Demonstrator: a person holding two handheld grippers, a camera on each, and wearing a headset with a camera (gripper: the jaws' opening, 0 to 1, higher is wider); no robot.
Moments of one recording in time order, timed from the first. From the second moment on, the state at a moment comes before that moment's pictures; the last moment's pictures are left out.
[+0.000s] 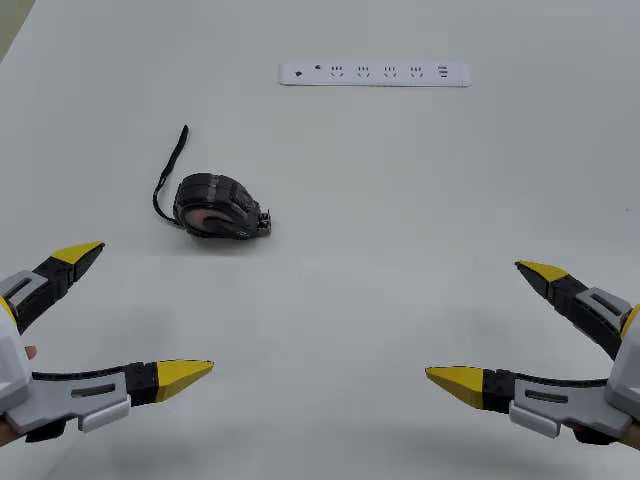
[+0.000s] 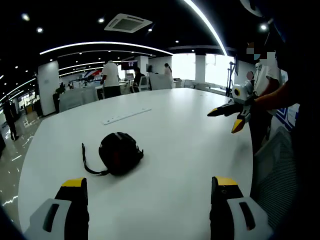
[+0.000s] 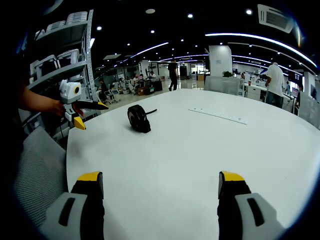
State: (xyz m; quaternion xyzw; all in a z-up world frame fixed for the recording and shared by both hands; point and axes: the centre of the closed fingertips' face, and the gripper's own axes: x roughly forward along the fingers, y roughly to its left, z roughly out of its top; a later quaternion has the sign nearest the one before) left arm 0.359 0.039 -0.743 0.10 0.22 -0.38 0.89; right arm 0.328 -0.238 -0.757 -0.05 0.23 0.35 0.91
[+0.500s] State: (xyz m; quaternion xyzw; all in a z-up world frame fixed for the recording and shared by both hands) left arm 0.363 0.039 -0.742 0.09 0.22 -0.38 0.90; right arm 0.330 -0.238 -0.756 -0.05 0.23 0.35 0.90
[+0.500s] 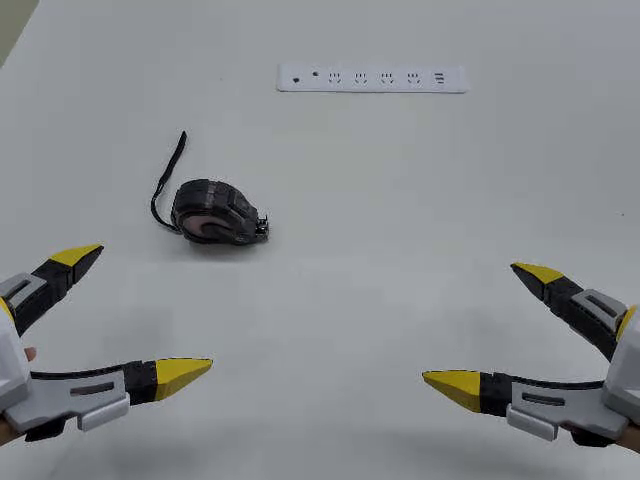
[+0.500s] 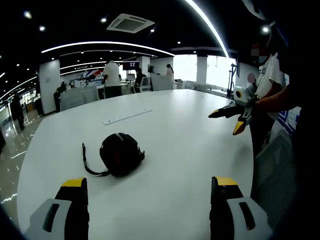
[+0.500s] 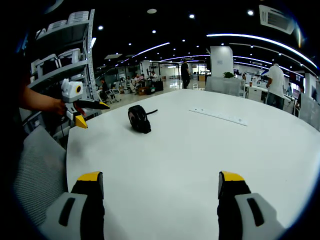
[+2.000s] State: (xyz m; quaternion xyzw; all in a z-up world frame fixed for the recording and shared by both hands) left arm 0.386 0.038 -0.740 0.12 0.23 -0.41 0.87; right arm 0.355 -0.227 -0.755 -0.09 0.23 0.40 0.88
